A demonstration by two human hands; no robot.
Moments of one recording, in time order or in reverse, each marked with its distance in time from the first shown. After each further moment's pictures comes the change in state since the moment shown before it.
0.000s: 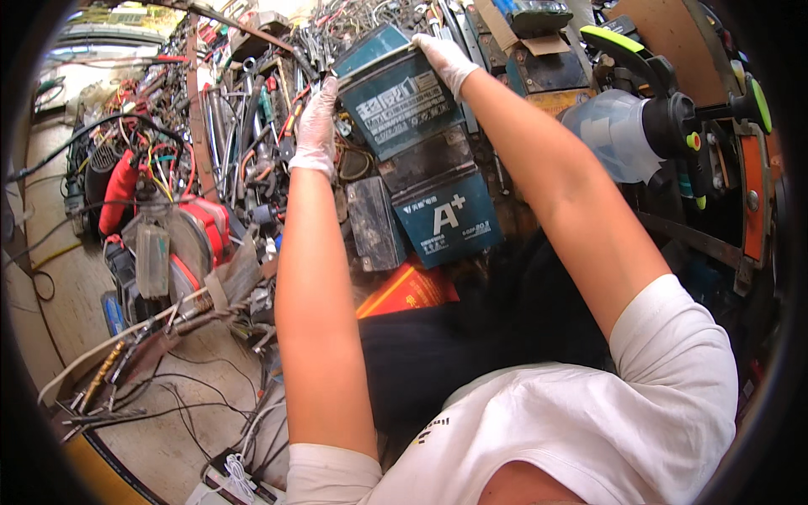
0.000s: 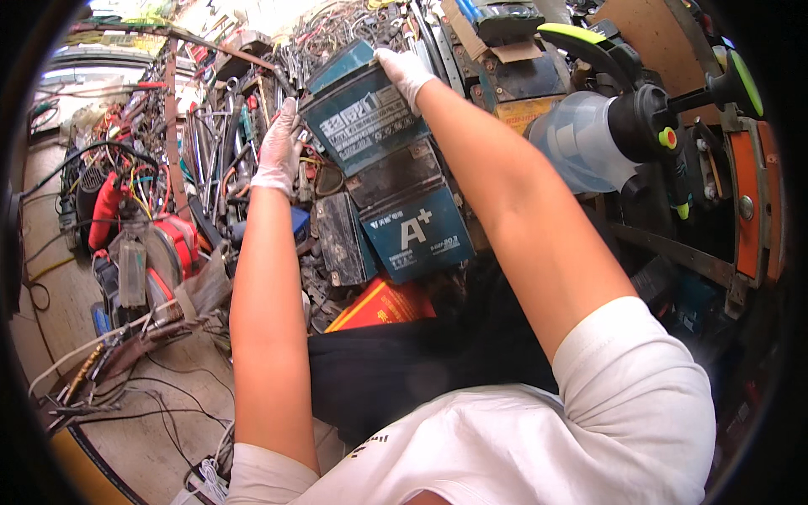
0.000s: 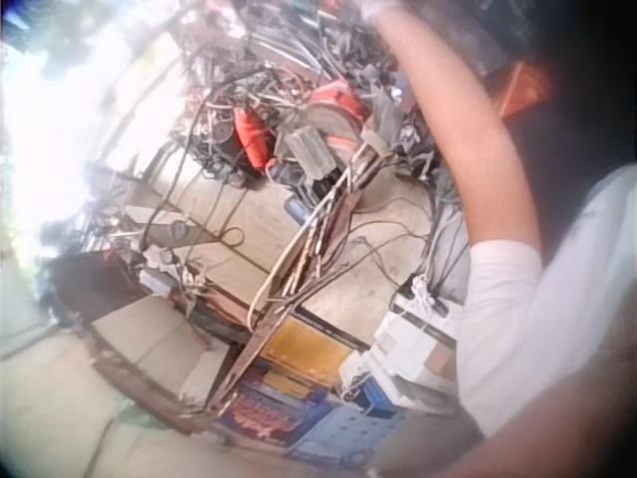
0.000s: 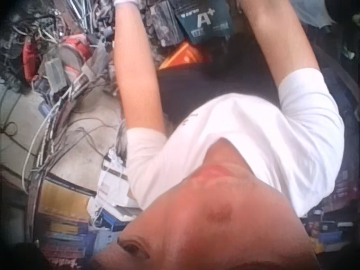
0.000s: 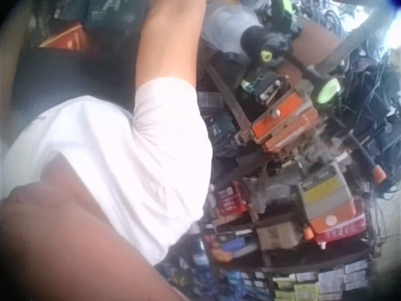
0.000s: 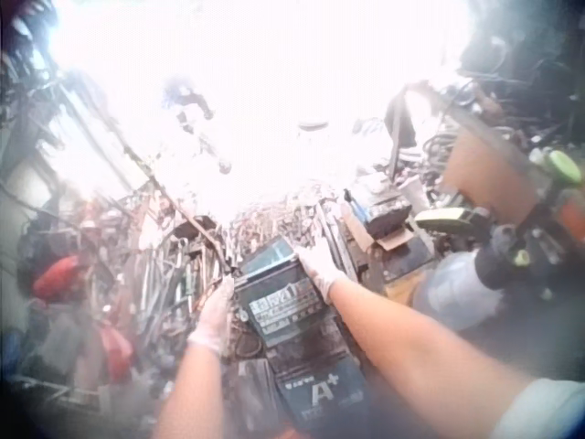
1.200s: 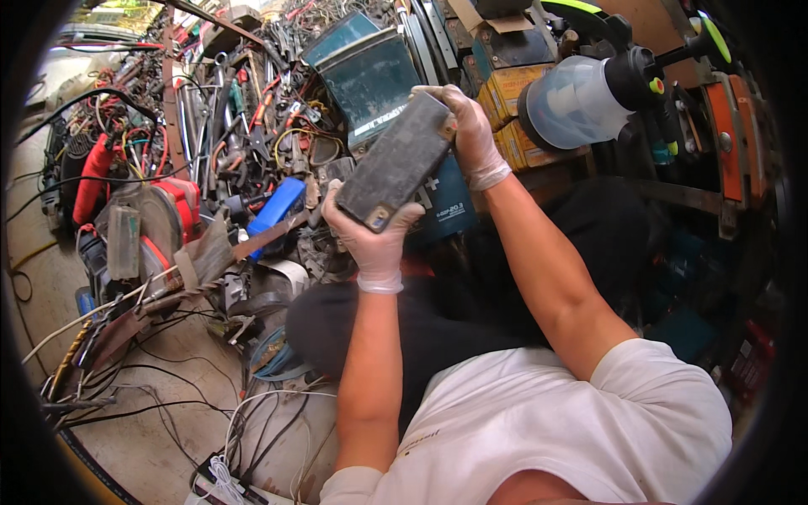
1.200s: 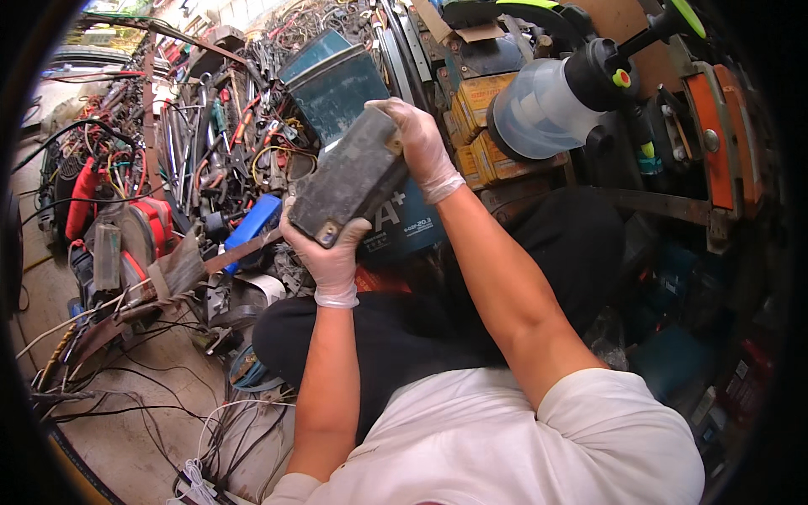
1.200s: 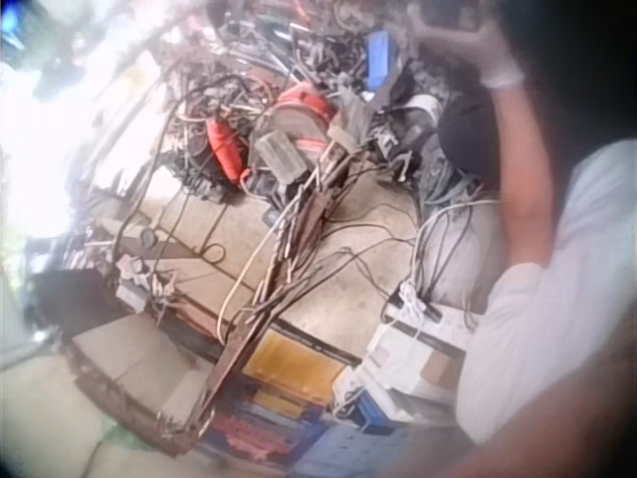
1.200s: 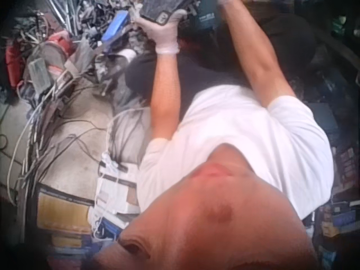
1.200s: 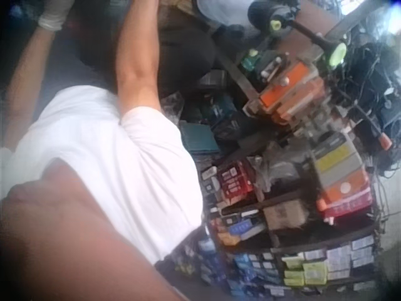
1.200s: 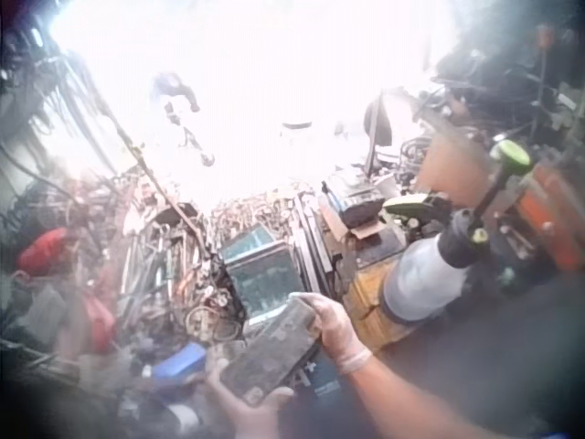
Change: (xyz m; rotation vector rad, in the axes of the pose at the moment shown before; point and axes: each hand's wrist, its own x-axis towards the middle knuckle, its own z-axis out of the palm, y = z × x) left_hand -0.250 -0.039 0.100 0.299 0.420 0.410; right_hand -0.248 0.022 -0.040 0.060 -0.163 -0.435
